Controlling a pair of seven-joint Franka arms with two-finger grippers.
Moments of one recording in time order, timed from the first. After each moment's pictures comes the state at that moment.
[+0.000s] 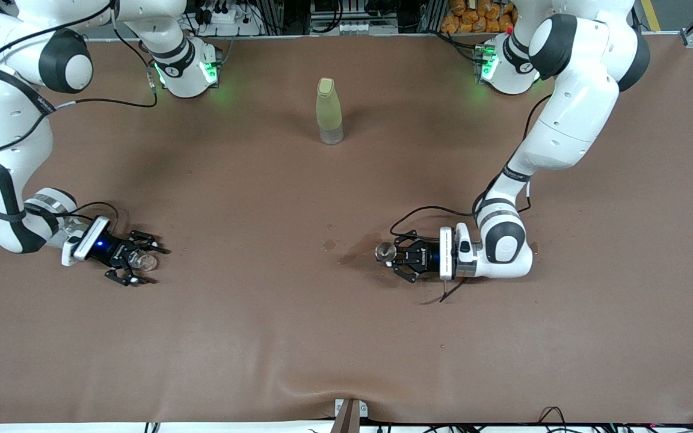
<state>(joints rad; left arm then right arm) -0.15 1.01 -0.22 -1.48 -1.56 1.89 2.39 -0.26 0.98 -0.19 -1.68 1.54 1.56 -2.80</state>
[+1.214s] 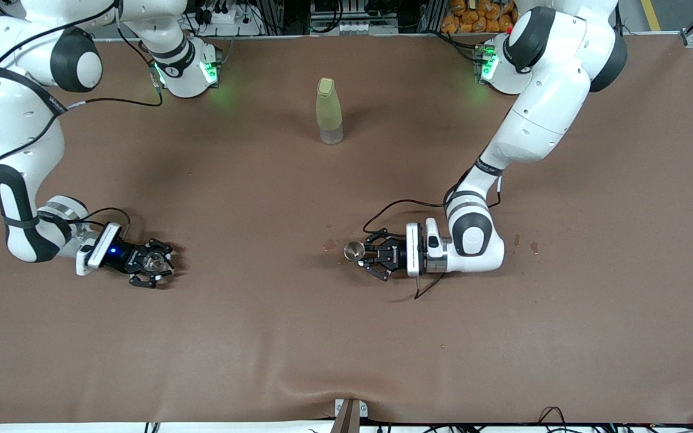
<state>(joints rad) -0.26 1.01 -0.22 -1.43 -1.64 2.03 2.36 -0.18 0.96 -0.17 -1.66 1.55 1.55 -2.71</state>
